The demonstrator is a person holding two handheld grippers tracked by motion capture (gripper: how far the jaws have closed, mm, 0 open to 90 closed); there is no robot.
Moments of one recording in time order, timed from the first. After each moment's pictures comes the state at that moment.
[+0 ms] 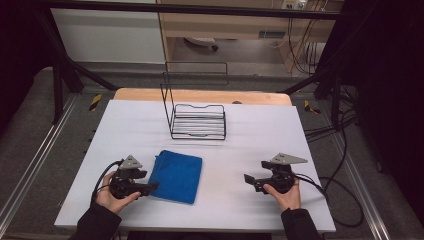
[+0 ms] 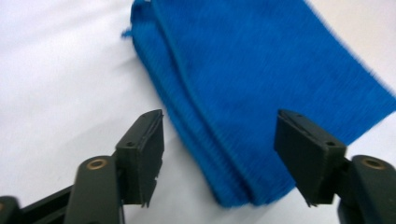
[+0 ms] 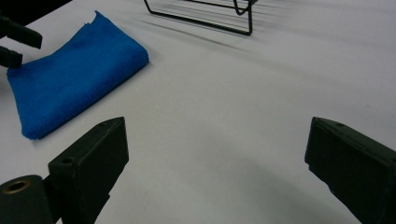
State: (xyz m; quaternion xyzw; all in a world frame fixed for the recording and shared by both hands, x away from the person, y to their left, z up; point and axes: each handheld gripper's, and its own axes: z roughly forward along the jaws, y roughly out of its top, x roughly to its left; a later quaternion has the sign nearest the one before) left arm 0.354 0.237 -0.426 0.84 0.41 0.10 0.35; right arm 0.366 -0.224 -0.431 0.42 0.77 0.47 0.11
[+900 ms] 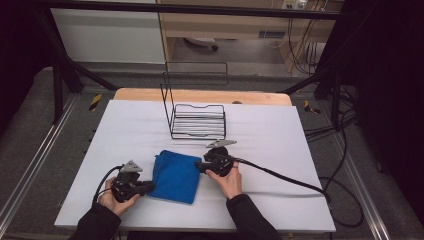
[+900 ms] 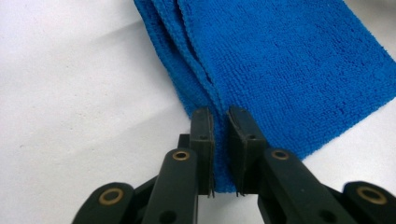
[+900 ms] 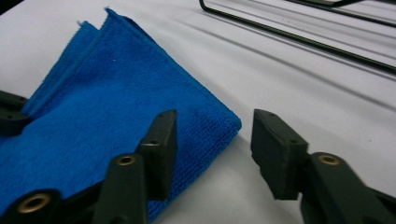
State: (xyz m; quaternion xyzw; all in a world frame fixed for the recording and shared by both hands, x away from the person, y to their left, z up) left arm 0.350 0.239 -0.442 0.83 0.43 0.06 0.34; right arm 0.420 -0.060 -0.439 0.43 0.80 0.41 0.08
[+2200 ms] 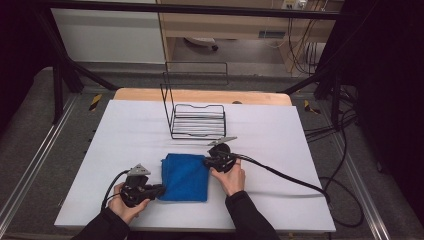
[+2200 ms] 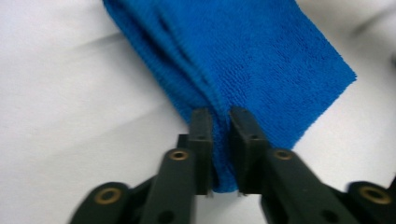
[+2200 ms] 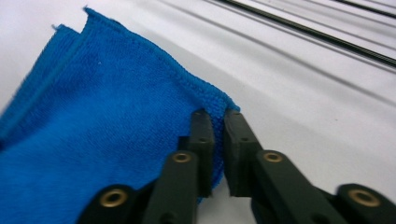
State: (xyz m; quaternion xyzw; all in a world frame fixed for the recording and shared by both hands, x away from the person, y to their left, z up) left arm 0.336 0.212 -0.439 0.81 0.44 0.04 0.38; right arm 0.425 -0.067 -0.432 0.43 0.82 0.36 0.08
